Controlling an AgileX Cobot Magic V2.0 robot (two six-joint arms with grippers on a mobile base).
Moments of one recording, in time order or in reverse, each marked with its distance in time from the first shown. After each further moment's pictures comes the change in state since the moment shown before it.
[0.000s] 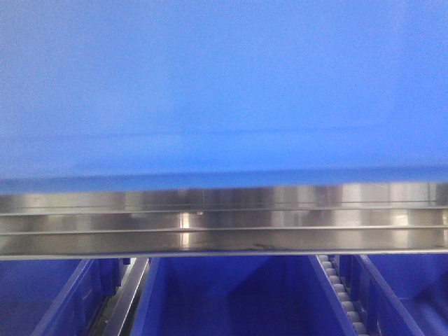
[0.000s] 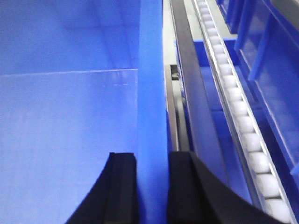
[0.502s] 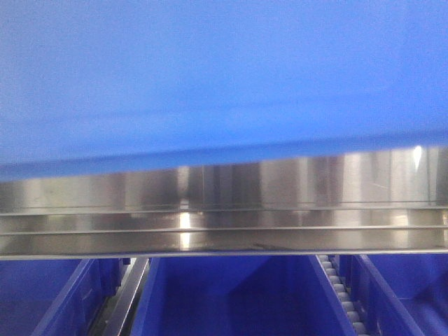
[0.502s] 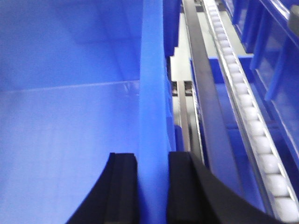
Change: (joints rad) left arm 0.000 -0.006 0.000 0.009 0.035 -0.007; right arm -0.002 0.001 0.000 -0.018 -0.093 0.000
